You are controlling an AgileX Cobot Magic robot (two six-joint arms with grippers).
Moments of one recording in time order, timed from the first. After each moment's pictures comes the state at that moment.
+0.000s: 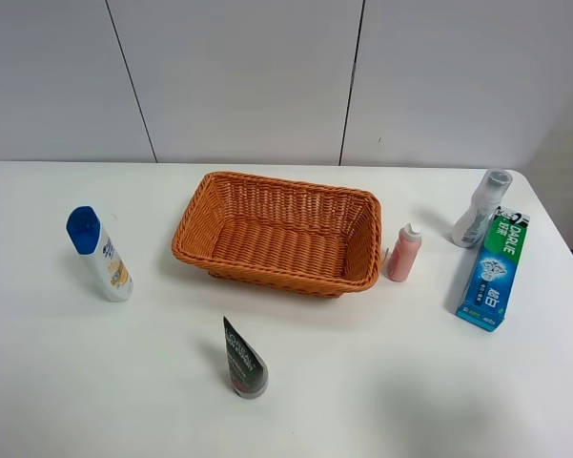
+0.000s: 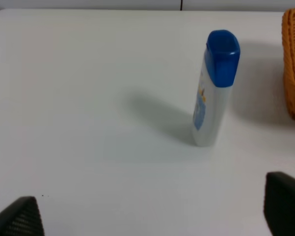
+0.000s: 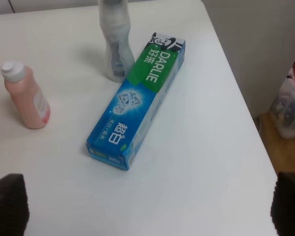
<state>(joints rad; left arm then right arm) 0.08 -0.01 -0.51 0.00 1.05 -0.02 -0.07 0.00 -0.50 -0.05 1.07 0.04</state>
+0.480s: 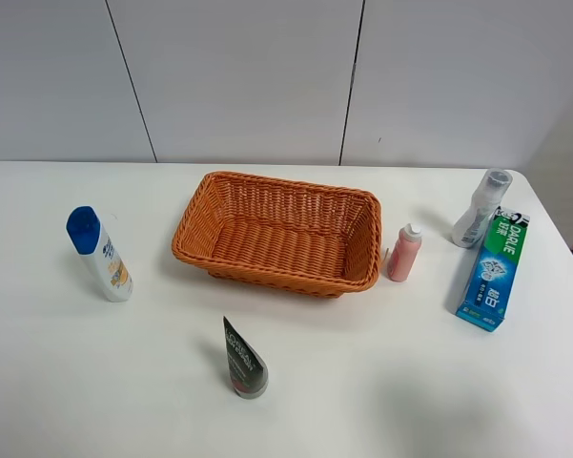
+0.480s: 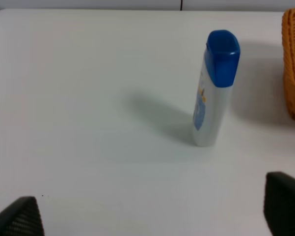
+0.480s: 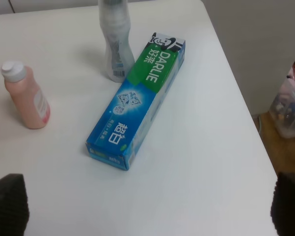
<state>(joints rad) 0.08 -0.01 -0.51 0.00 1.05 -0.02 -0.07 0.00 -0.50 -0.05 1.07 0.04</state>
